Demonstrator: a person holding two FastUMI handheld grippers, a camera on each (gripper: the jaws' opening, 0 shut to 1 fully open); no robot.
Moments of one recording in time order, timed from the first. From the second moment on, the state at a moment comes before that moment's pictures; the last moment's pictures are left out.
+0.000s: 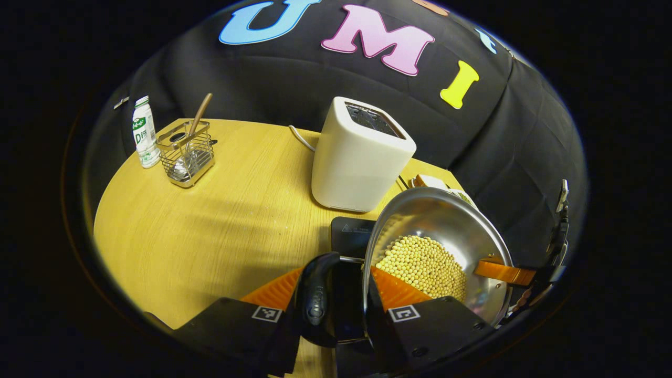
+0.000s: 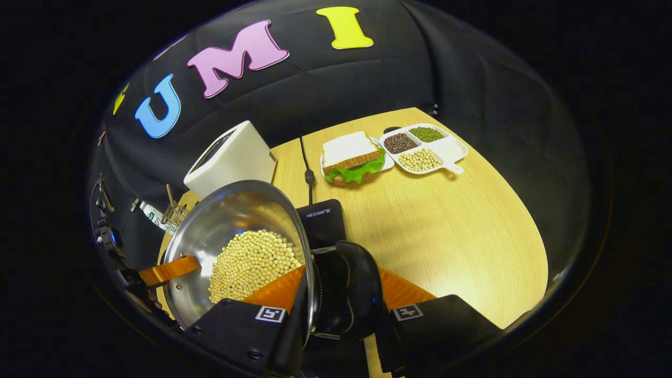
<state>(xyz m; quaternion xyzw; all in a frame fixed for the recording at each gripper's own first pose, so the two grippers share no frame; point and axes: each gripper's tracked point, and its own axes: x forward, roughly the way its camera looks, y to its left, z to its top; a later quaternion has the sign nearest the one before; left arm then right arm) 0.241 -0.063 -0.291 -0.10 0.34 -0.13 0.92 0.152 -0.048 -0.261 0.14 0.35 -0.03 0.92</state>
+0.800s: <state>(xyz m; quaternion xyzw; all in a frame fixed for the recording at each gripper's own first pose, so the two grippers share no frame) 0.237 -0.042 -0.272 -0.04 0.33 -0.08 0.94 0.144 -0.054 -0.236 0.12 0.30 -0.03 0.95</state>
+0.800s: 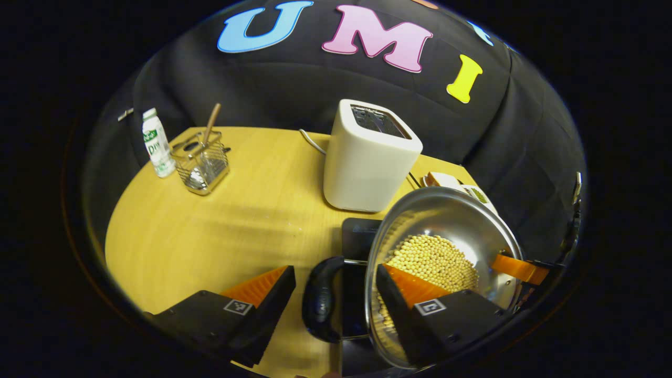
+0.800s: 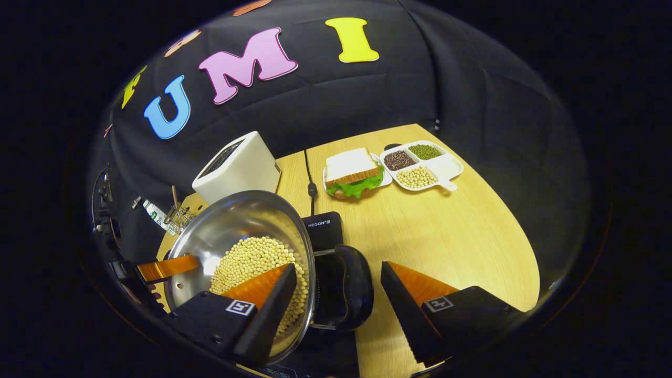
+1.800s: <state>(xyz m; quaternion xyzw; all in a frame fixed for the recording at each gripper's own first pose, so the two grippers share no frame) 0.021 0.040 -0.040 -0.03 0.03 -0.03 1.00 -0.018 -0.040 -0.029 0.00 0.03 -0.09 1.00</state>
